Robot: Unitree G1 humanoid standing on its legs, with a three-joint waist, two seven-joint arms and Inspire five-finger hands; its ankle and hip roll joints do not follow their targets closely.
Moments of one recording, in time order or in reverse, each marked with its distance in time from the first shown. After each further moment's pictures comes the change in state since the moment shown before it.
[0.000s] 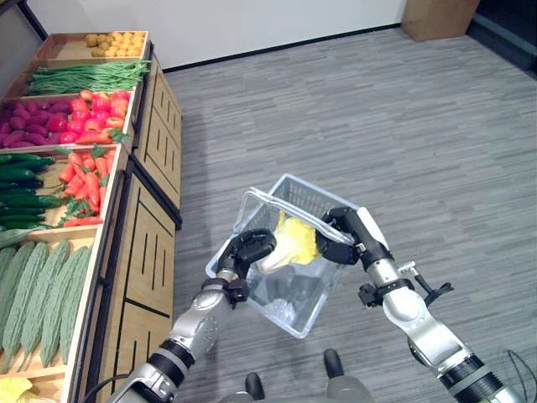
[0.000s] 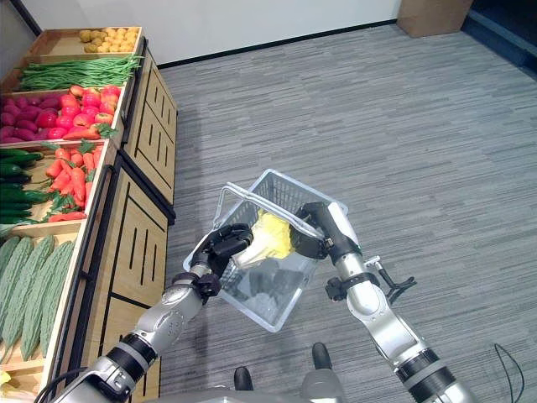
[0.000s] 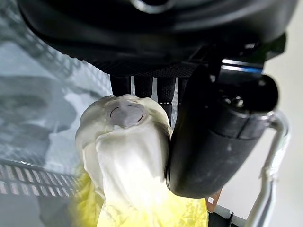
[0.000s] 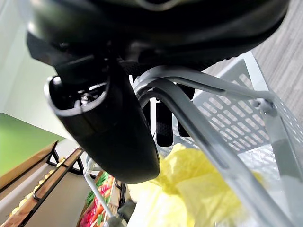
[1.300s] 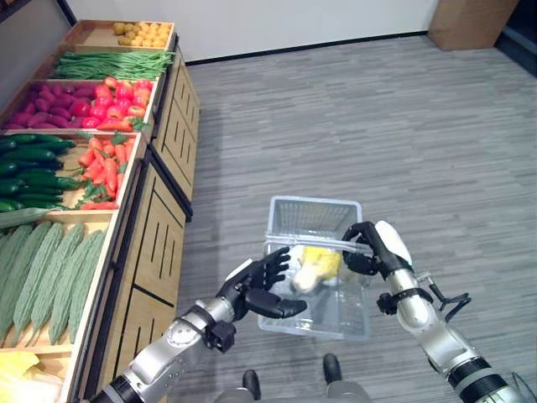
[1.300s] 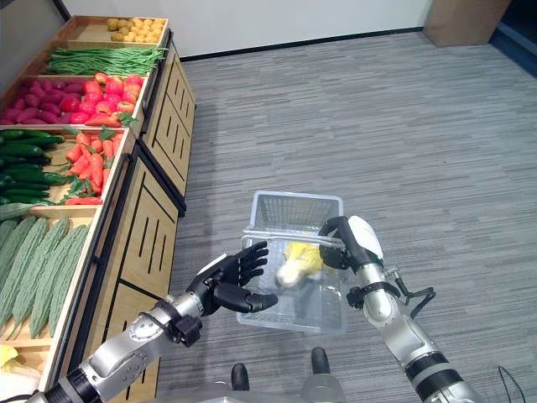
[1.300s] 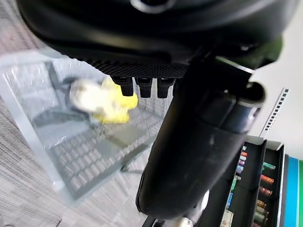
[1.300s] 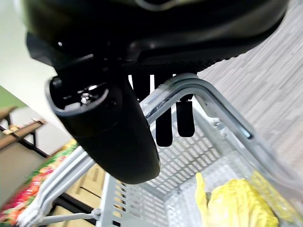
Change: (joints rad) left arm 0.276 0.320 -0.094 -0.439 0.044 0.013 -0.283; right arm 0.037 0.015 -0.116 0.333 -0.262 -0.049 -0.071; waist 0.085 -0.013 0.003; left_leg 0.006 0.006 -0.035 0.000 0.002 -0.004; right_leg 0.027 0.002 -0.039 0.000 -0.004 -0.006
